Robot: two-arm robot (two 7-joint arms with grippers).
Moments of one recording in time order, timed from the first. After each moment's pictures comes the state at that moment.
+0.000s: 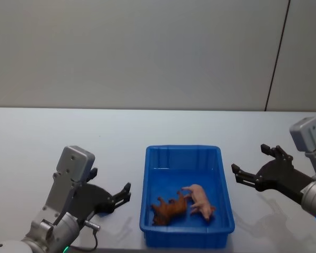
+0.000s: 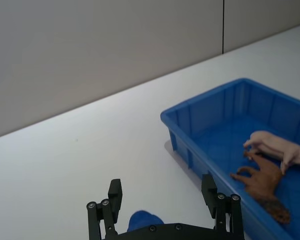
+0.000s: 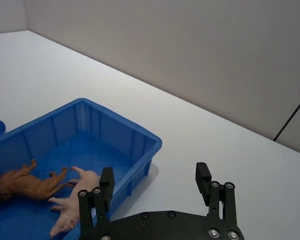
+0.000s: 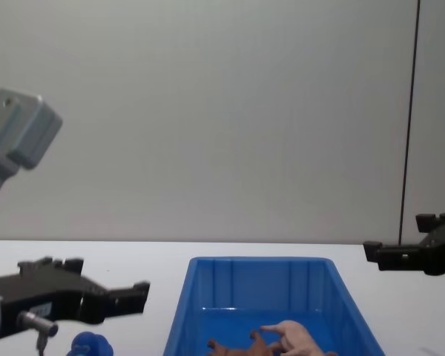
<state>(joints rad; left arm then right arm) -0.10 0.53 0.39 -1.70 -0.37 0.22 -0.01 0.15 0.36 -0.22 -1.63 0.15 0.26 0.38</state>
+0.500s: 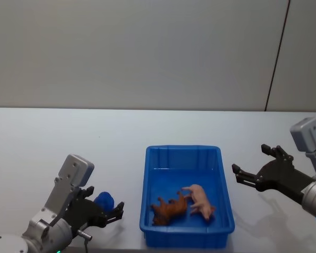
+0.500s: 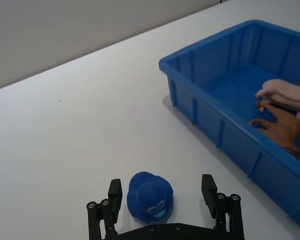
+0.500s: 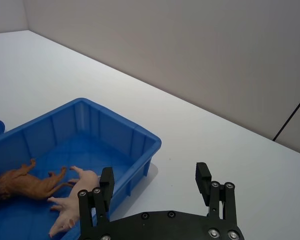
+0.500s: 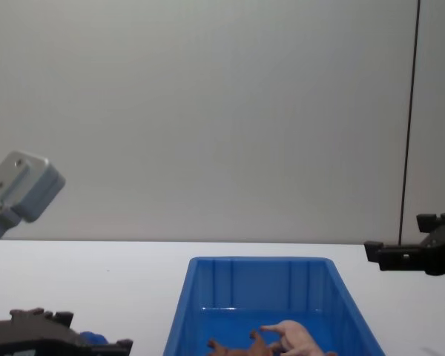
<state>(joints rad) -0.15 0.52 0.38 -1.58 -0.35 0.32 -0.14 0.15 0.36 -0.21 -1.63 0.15 0.26 0.38</state>
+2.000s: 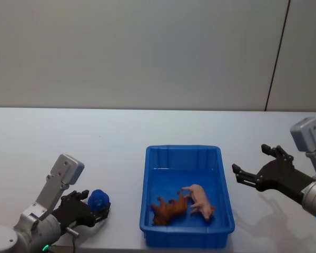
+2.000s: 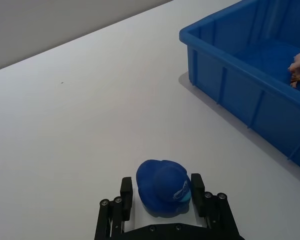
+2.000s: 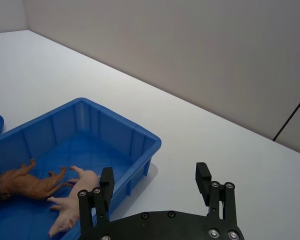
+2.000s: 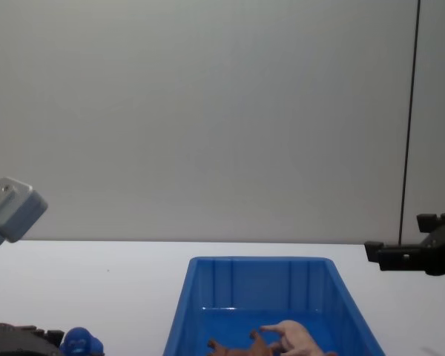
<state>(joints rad) -0.23 0.51 0.35 -1.41 -0.30 0.29 -0.29 0.15 0.36 -0.21 -1.63 0.15 0.26 0.38</state>
